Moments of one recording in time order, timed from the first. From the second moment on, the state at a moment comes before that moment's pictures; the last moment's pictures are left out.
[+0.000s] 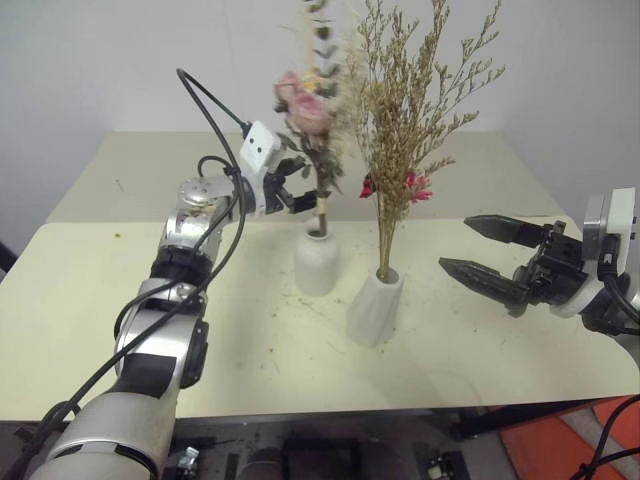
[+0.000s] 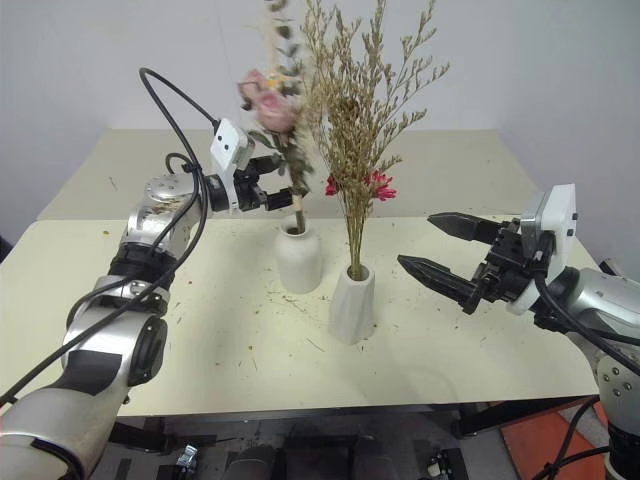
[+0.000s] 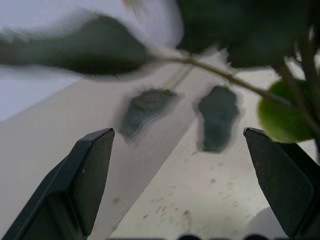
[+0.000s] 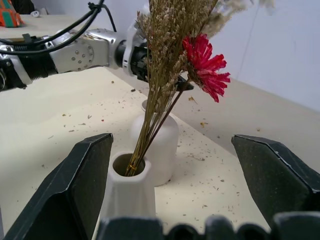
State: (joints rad) left arm -1.14 0.38 -0.02 0.74 -0.20 0.18 -0.98; right arm -0.21 -0.84 -0.42 -0.49 0.89 0.60 0.83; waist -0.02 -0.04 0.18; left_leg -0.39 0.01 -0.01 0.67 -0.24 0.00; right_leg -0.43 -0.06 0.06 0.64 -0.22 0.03
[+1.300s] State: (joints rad) left arm -0.47 1.01 0.31 -0.13 -0.61 0.62 -1.32; right arm -0.06 -0.97 -0.54 -0.29 0.78 0.56 1.10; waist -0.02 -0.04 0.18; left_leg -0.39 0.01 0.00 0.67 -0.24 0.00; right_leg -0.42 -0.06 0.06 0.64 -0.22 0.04
